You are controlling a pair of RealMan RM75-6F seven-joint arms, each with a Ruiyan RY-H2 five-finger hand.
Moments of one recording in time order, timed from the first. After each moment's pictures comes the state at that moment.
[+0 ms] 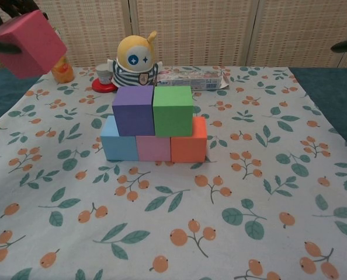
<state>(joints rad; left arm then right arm) -0.70 -0.87 -0.28 -1.93 1.04 0.88 0.10 0.54 -1.09 0.26 -1.72 -1.16 1.11 0.15</state>
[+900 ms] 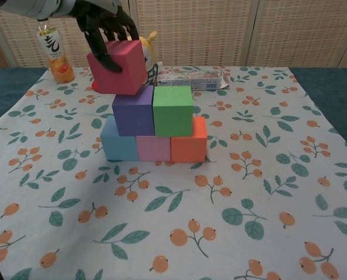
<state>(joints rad) -1.33 -1.11 -0.22 -1.96 0.13 0.99 0.70 0.50 -1.06 0.27 -1.66 -1.20 1.09 0.26</state>
